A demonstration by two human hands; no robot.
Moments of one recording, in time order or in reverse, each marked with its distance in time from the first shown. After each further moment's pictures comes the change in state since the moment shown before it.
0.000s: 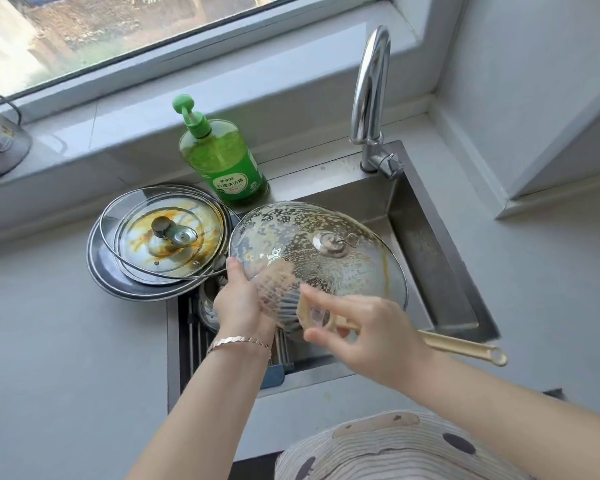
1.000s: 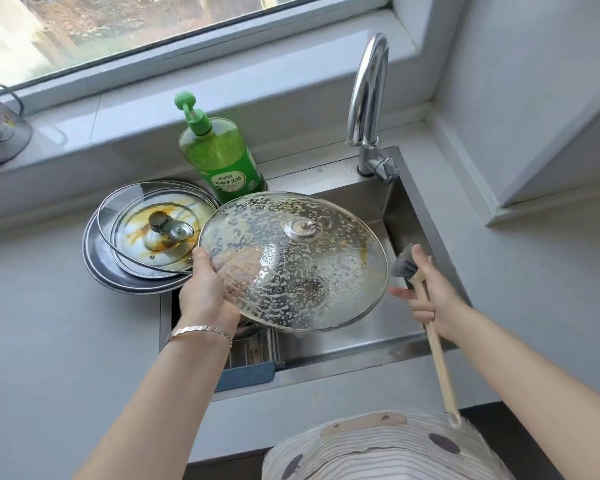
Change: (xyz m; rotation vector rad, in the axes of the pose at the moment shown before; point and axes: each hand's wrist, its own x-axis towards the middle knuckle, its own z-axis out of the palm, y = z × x) left_hand 0.015 0.021 -0.017 -0.124 -0.018 0.013; right_hand 0.008 0.107 -0.034 1.025 0.159 1.117
